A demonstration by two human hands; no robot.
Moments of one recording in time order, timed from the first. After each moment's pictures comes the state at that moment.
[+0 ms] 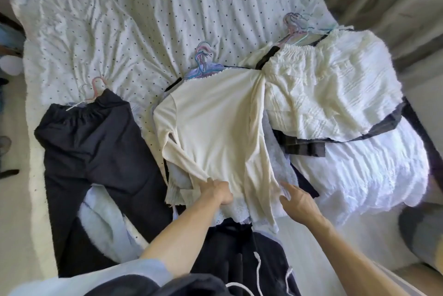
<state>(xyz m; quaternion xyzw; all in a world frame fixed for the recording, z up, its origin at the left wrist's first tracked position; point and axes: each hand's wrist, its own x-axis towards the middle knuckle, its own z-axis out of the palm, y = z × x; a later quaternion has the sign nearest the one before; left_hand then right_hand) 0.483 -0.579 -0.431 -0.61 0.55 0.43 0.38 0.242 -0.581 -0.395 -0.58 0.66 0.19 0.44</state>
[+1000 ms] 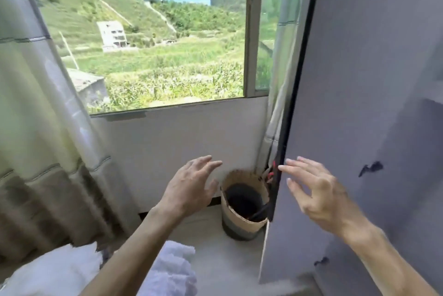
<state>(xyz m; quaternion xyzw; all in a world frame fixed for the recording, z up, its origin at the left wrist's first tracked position) -0.067 -0.500 -0.031 0.01 0.98 0.15 -0.13 -0.116 -0.207 -0.024 -0.27 0.90 -0.30 -0.14</state>
